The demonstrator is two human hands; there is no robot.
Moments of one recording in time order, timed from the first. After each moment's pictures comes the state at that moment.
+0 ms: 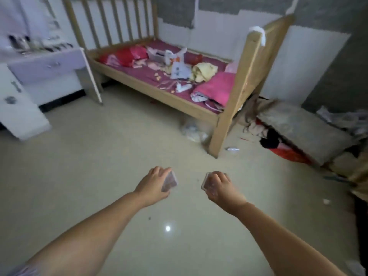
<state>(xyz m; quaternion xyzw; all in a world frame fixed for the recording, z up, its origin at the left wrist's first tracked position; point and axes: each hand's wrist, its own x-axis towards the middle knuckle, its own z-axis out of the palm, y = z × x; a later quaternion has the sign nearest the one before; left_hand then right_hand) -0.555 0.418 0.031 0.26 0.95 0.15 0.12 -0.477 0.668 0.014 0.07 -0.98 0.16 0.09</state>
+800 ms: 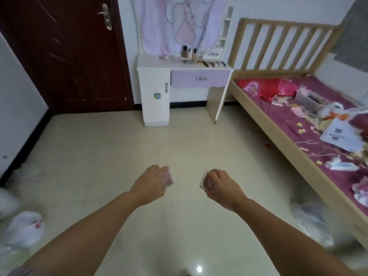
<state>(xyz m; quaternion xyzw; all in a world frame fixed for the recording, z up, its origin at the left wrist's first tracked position) -0.832 -0.029 0.026 -0.12 0.97 0.20 0.02 -0.951 0.212 0.022 0.42 -0.90 0.13 0.00</state>
